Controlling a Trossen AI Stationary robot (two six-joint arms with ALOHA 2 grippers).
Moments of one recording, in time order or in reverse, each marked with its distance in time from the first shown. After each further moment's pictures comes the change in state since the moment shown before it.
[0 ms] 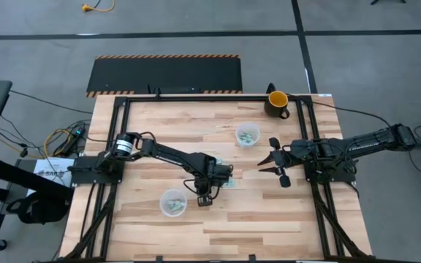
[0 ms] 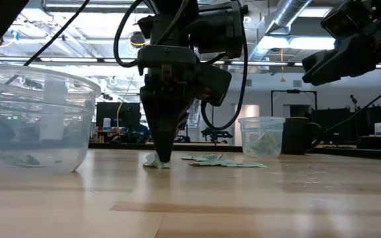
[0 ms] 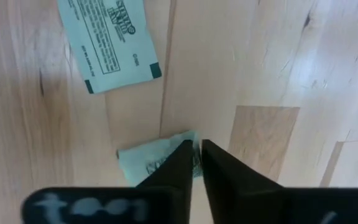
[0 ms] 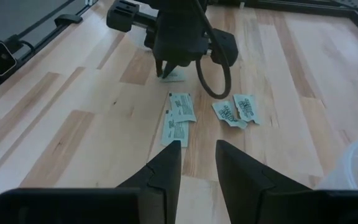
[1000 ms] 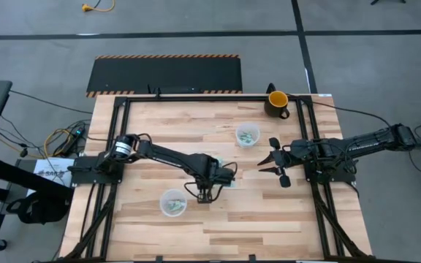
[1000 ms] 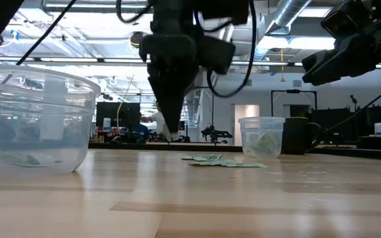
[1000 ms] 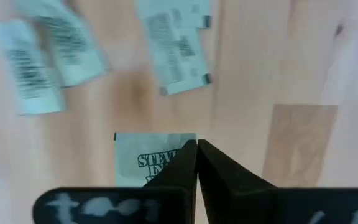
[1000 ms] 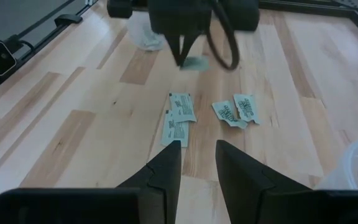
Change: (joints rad) left arm -0.041 -0.004 0.159 -0.199 -0.291 0.054; right arm 0.000 0.000 0.000 0.000 0.000 0.000
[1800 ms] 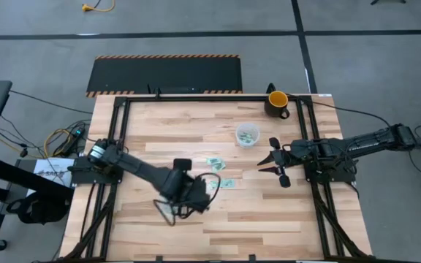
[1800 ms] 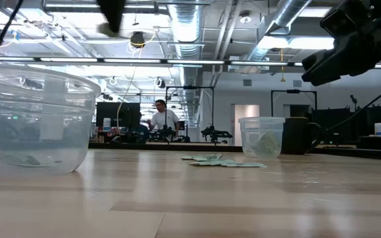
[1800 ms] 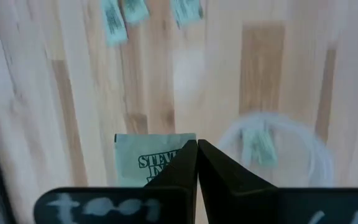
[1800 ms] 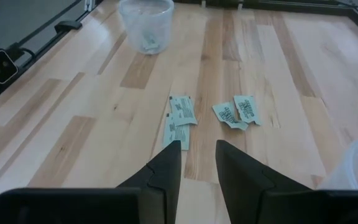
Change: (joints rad) left arm -0.246 -0.189 0.175 -0.457 -0.249 -0.194; right arm 0.000 0.000 0.000 0.009 0.000 0.027
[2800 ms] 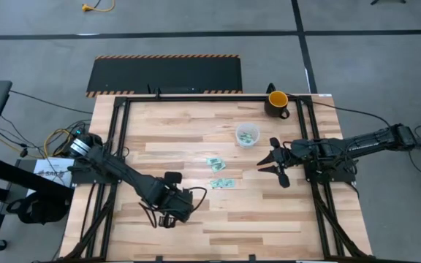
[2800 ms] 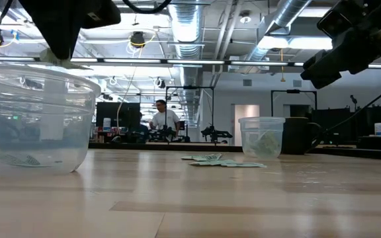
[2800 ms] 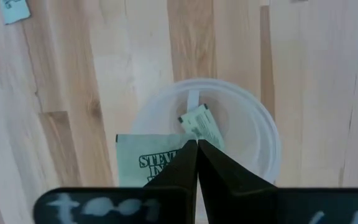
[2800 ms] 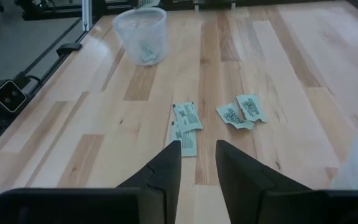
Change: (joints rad) left arm -0.093 -0.198 -0.452 0.378 0.134 -0.039; right arm 0.000 0.000 0.000 0.022 0.000 0.130
